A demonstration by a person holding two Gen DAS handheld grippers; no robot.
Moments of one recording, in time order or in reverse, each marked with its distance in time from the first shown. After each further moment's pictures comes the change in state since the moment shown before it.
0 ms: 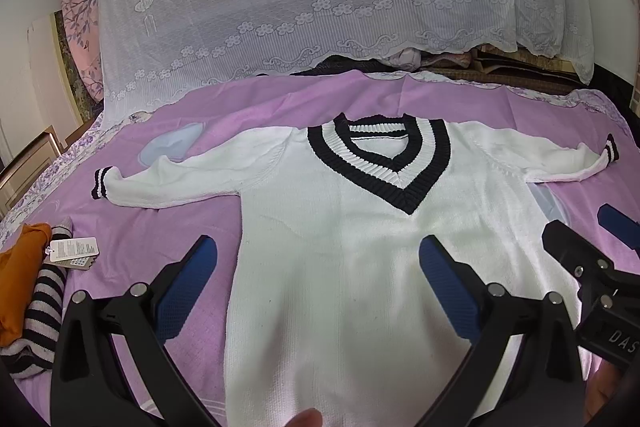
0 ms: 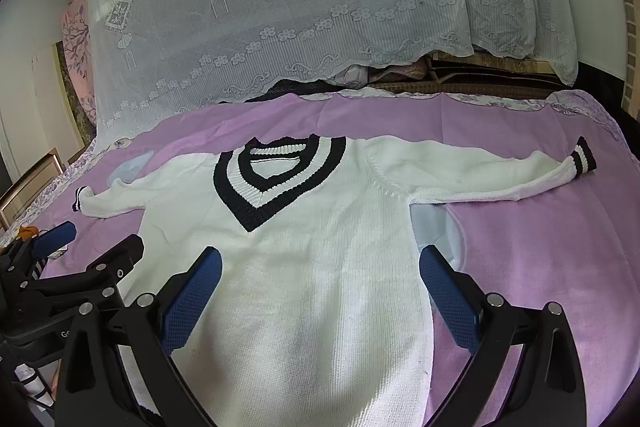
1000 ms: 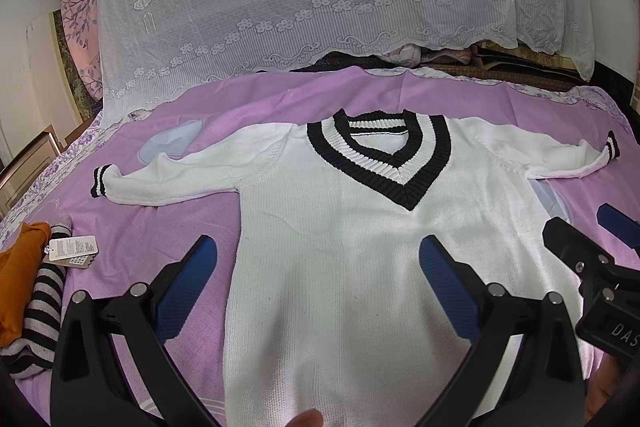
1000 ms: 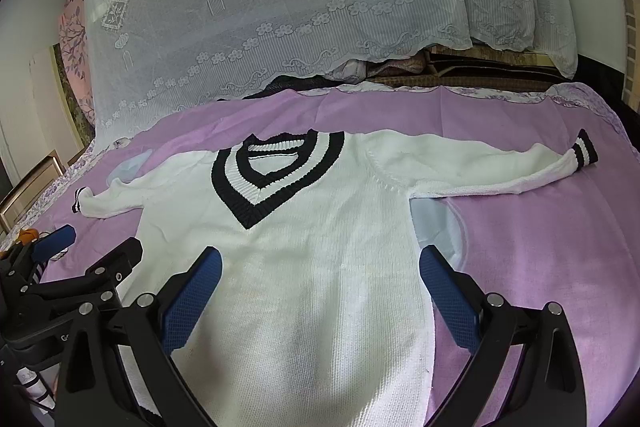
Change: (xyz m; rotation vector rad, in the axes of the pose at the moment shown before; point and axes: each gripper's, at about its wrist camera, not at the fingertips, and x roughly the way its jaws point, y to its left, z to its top) left arm 0.001 0.002 -0.002 -0.001 0.005 -0.002; right arm 0.002 -0.001 -0.002 0.014 0.017 0.001
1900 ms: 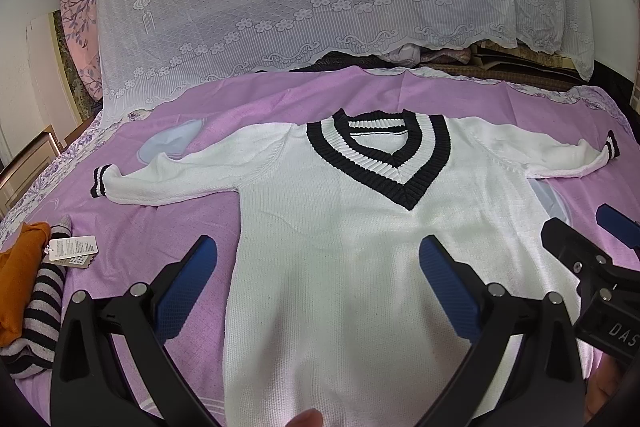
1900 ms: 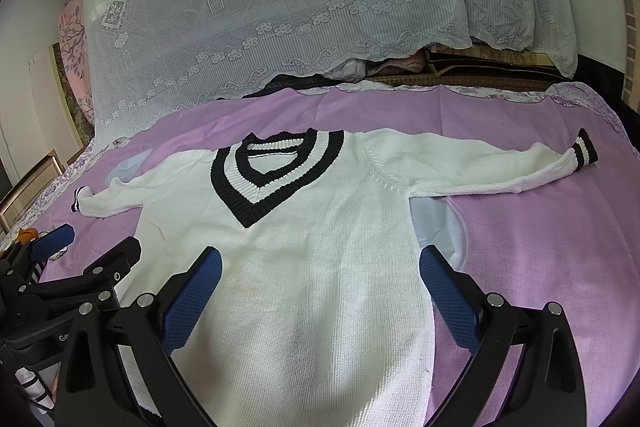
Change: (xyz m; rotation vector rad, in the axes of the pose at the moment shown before) left arm 0.001 0.000 0.000 0.001 0.002 0.001; right arm 0.000 0.000 0.001 0.000 0.002 0.000
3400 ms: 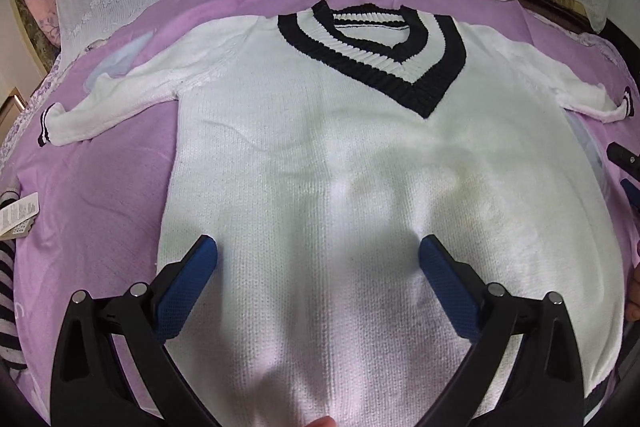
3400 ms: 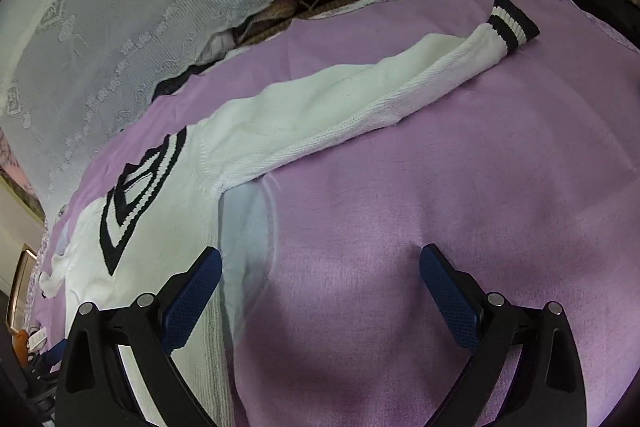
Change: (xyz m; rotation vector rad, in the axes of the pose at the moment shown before) left arm 0.084 -0.011 -0.028 0.025 0.325 -0.076; right arm 0.060 -0.159 -0.013 0.366 0.153 -0.100
